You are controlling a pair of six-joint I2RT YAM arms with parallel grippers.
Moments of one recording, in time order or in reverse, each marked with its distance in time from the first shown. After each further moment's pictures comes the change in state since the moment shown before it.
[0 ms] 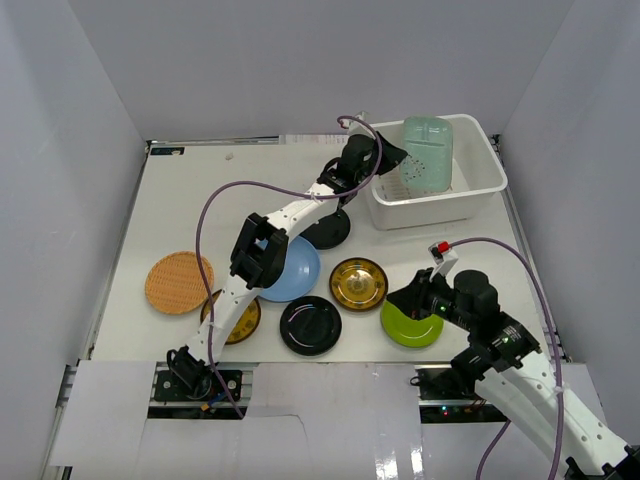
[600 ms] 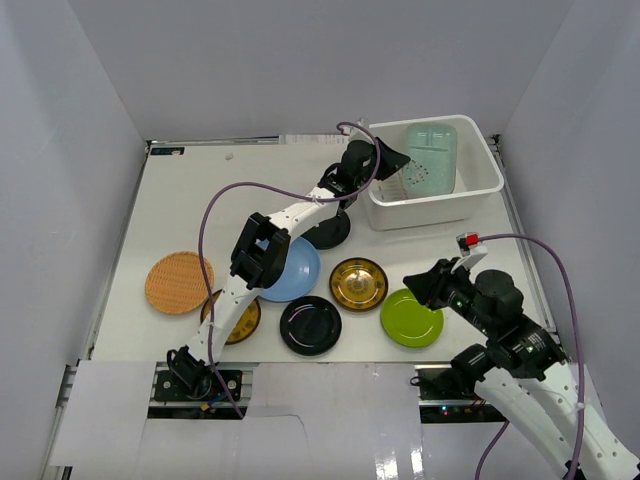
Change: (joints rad) left arm -0.003 0.000 -0.064 0.070 0.059 -0.093; right arm 0.000 -0.062 0.152 -0.125 0.195 -0.018
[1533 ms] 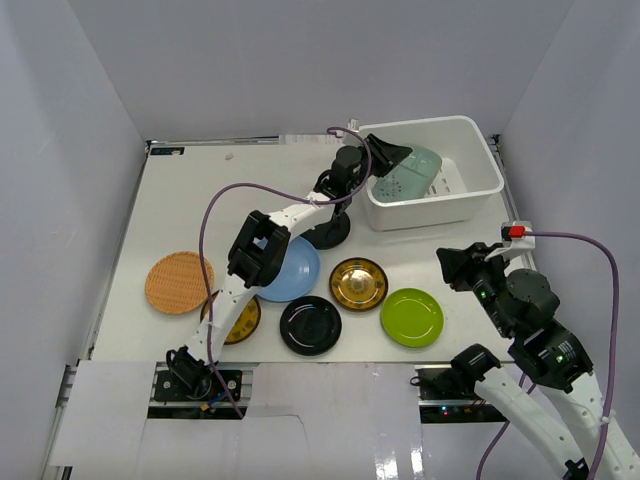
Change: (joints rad) left arm 0.021 -0.002 -0.114 0.299 0.053 -0.169; right arm 0.000 0.012 0.224 -0.049 0.332 -0.093
